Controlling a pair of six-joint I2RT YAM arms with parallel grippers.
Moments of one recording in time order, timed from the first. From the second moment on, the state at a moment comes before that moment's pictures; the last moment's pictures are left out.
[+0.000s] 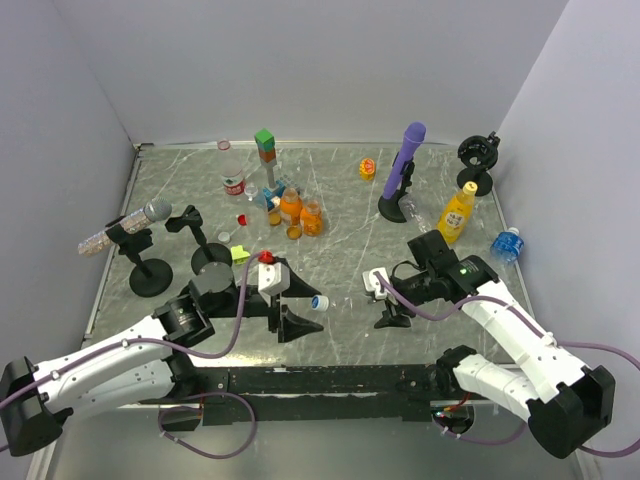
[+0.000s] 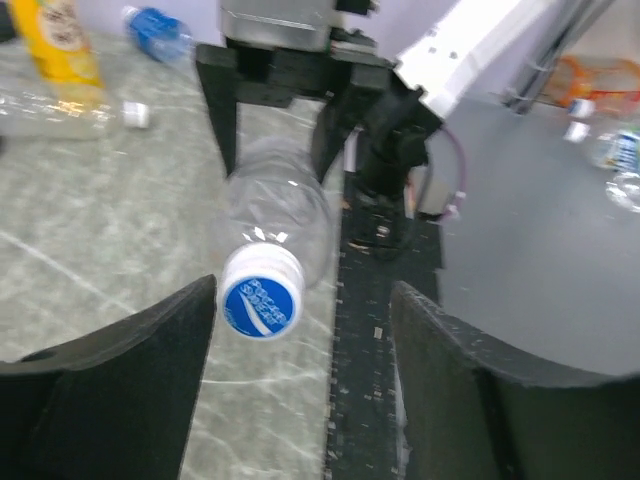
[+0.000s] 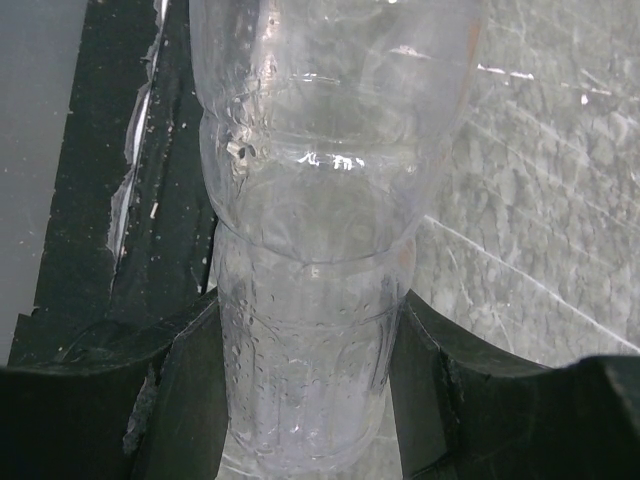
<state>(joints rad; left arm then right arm) -0.95 0.79 0.55 0.20 0.57 -0.13 0.48 0.95 0.82 -0.99 -0.84 -1.09</state>
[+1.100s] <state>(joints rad) -0.96 0.79 0.56 0.14 0.42 -0.10 0.48 0.97 0.82 -0.98 -0.81 -1.05</state>
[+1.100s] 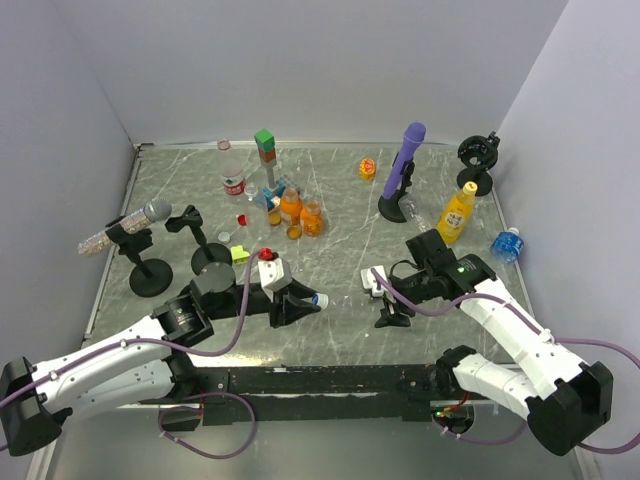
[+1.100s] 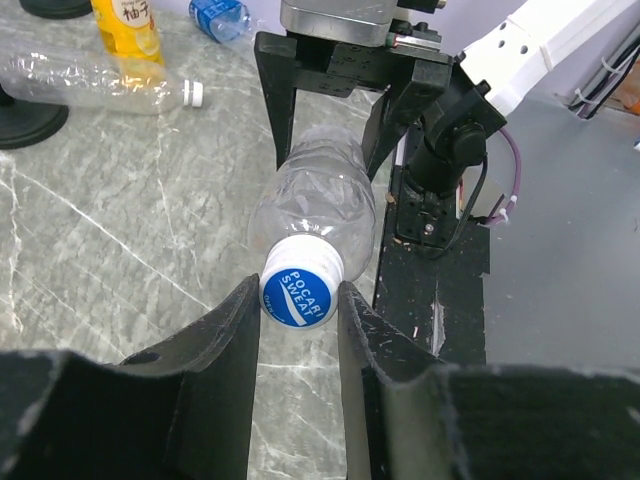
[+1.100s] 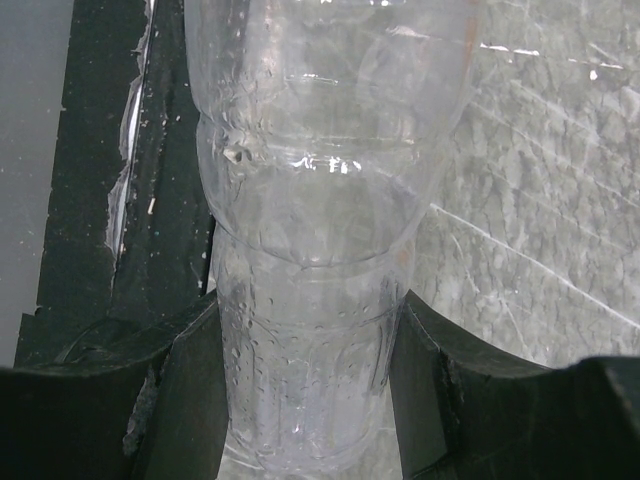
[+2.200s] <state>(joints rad) -1.05 0.83 0.66 -0.11 0.06 -0.81 0.48 0.96 0.79 -0.85 -0.69 -0.88</state>
